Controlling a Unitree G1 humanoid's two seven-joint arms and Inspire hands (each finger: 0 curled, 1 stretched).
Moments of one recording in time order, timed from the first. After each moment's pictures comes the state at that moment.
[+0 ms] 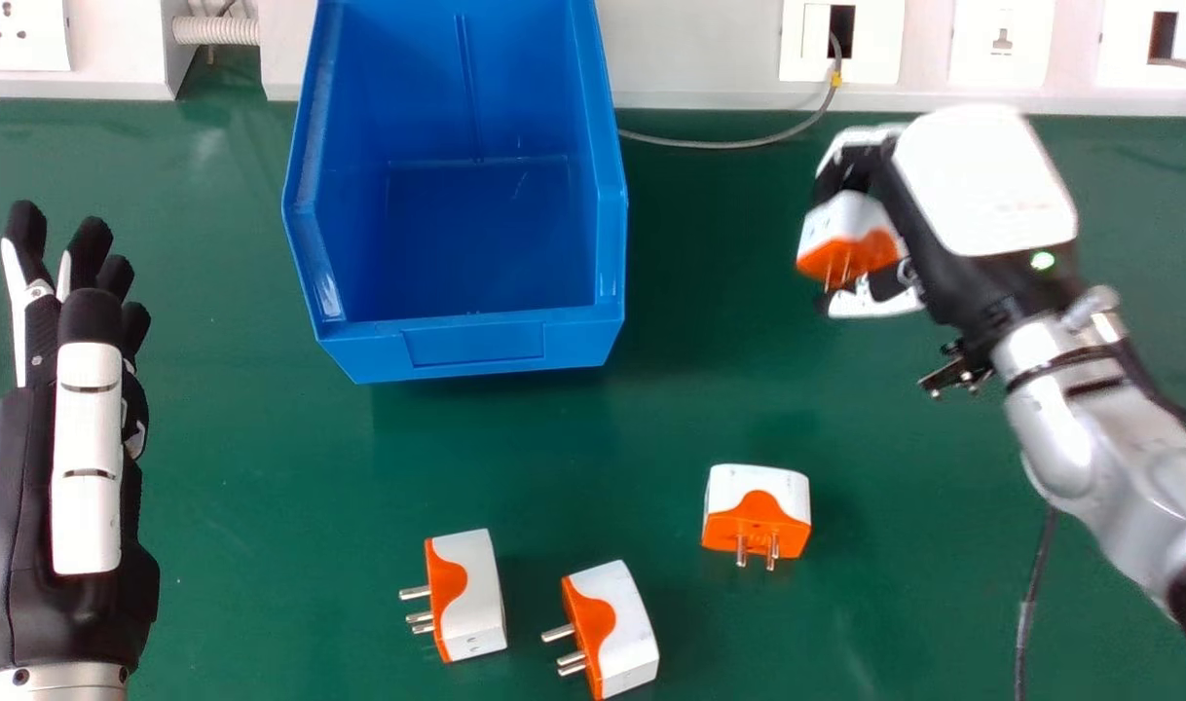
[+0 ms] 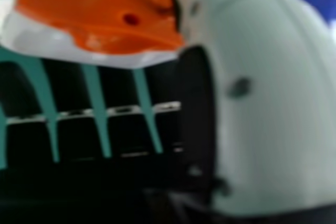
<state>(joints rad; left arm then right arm) 0.36 0.09 0.28 -0.41 -0.23 -0.23 -0.13 -0.57 -0.59 0.38 0.52 -0.75 -0.25 -0.47</state>
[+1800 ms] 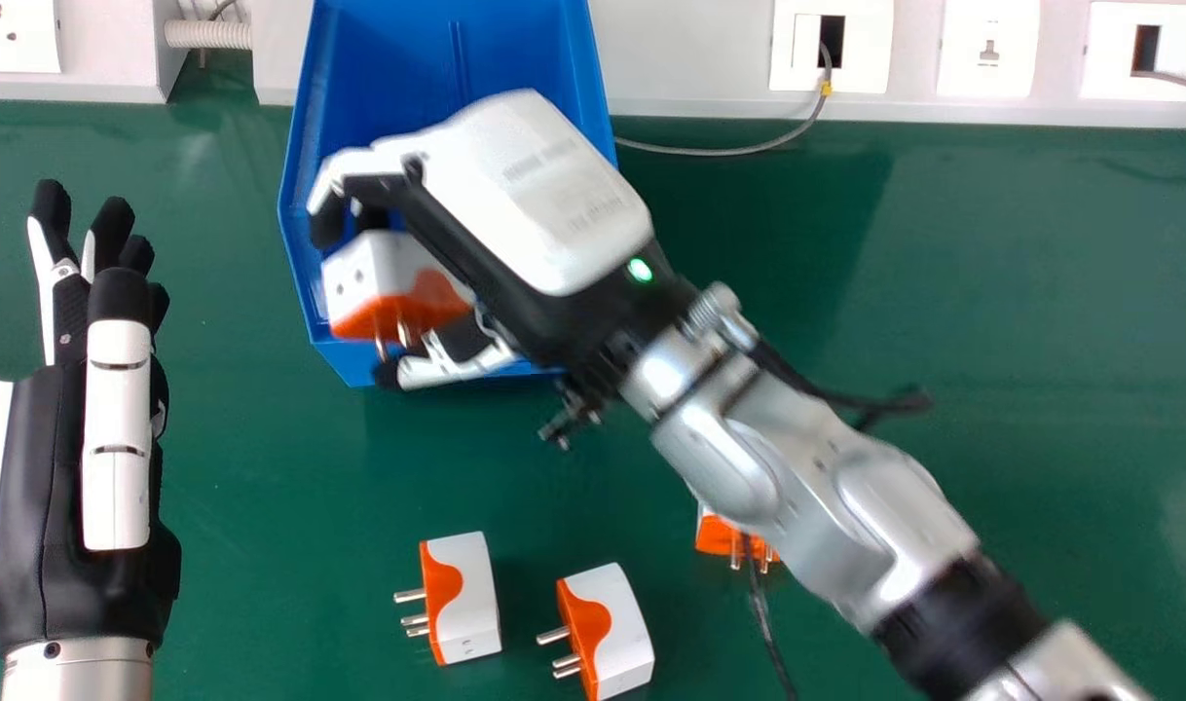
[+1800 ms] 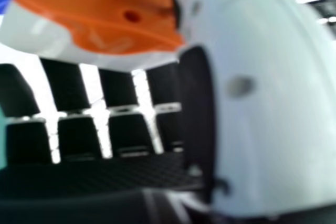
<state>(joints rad) 0.32 0.08 0.26 -0.40 -0.18 -0.23 -0.11 -0.77 -0.07 0.51 0.47 -0.92 -0.34 -0.28</state>
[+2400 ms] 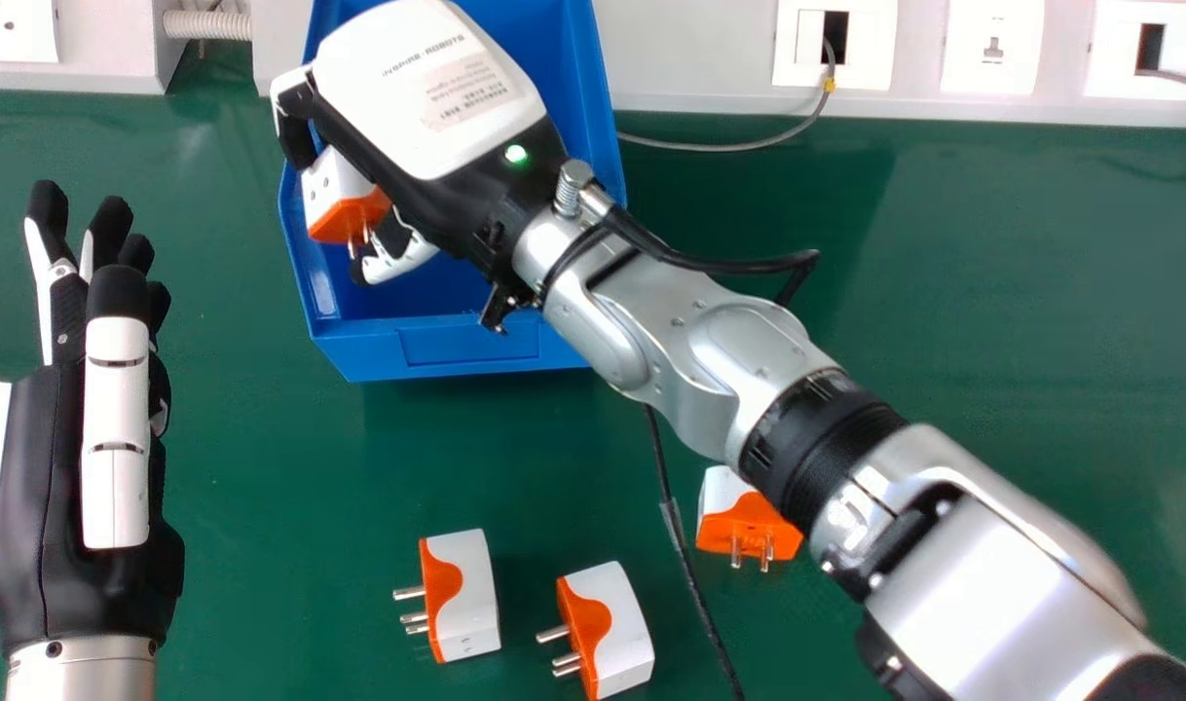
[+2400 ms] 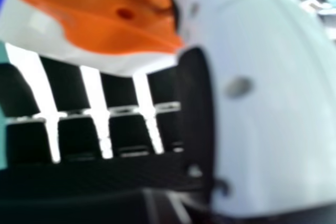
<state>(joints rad) 0.32 0.07 0.25 -0.39 -0.20 -0.23 -0.11 -1.21 0.09 0.60 1.12 -0.98 -0.19 -0.42</state>
